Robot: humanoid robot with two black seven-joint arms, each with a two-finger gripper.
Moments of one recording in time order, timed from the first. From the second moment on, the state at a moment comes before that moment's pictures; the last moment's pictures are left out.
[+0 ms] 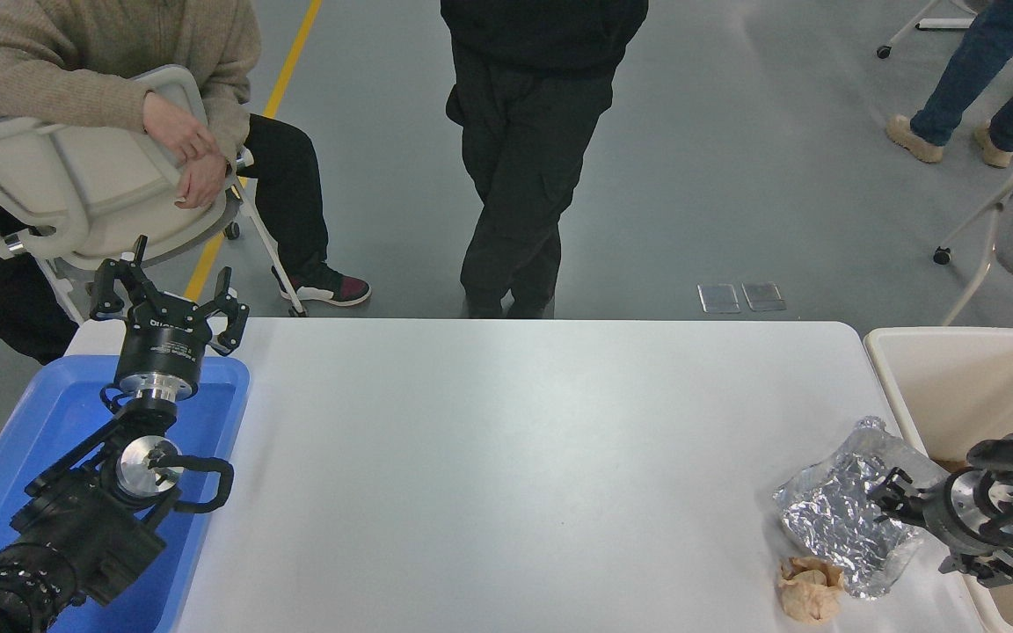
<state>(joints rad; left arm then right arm) -0.62 0.21 -0.90 -0.40 -0.07 -0.54 -0.56 1.06 -0.57 -0.85 0.87 0.01 0.18 -0.26</state>
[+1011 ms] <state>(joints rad) -0.62 0.21 -0.90 -0.40 -0.07 -0.54 -0.56 1.13 -0.60 -0.88 0.89 0.05 0.18 -0.26</state>
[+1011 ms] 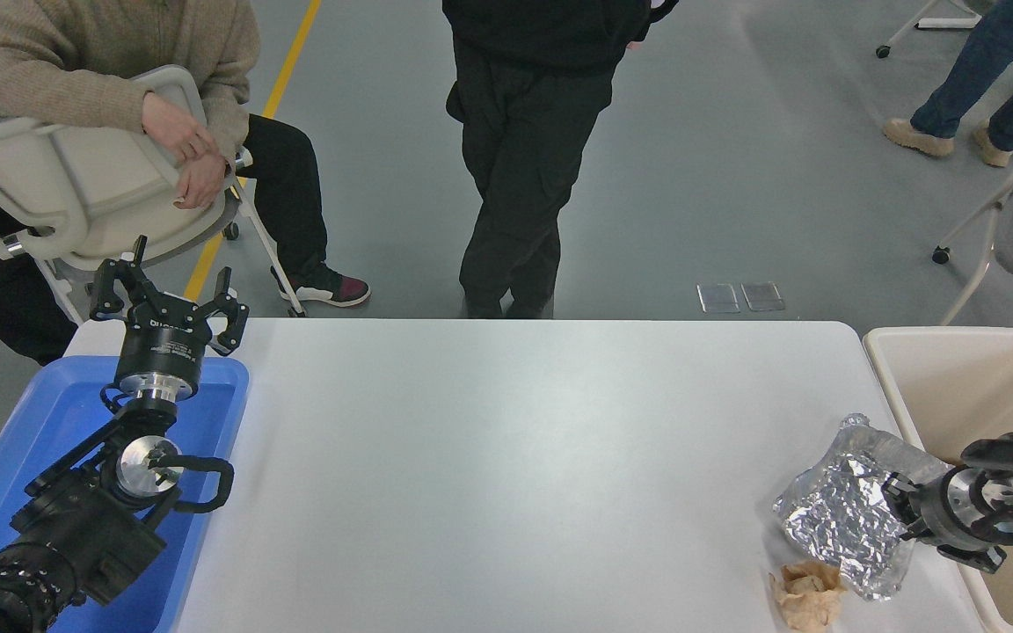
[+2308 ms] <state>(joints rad) -0.62 0.21 -0.90 -0.40 -0.07 -0.54 -0.56 2.35 -0.63 -1.26 1.46 0.06 0.77 -0.26</state>
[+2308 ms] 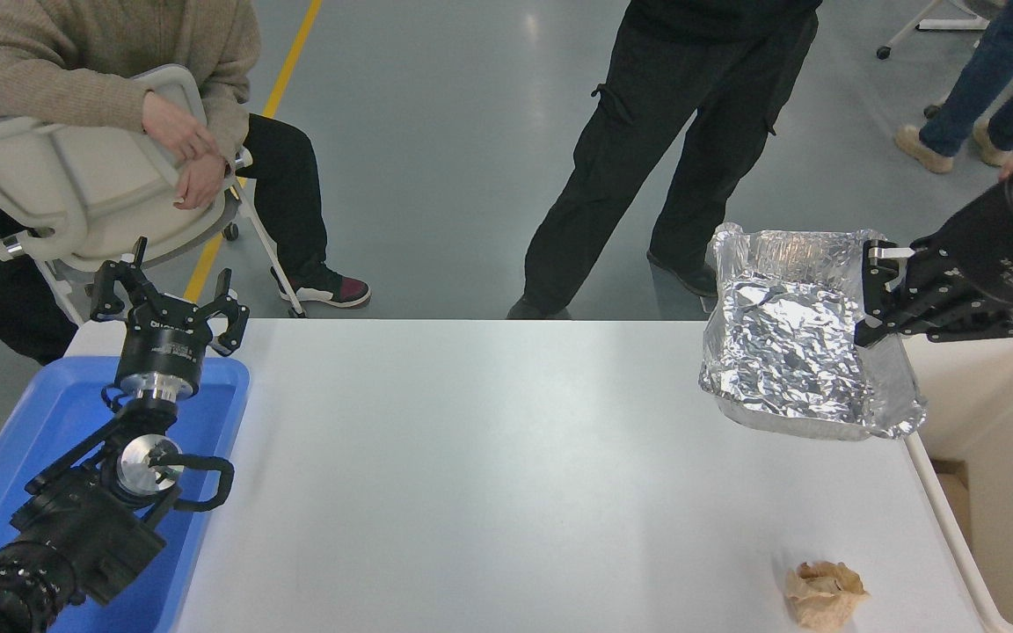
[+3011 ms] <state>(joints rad) -0.62 0.21 -0.90 -0.40 -0.07 -0.54 -0.56 2.43 -0.64 -1.53 1.39 0.06 0.76 -0.26</state>
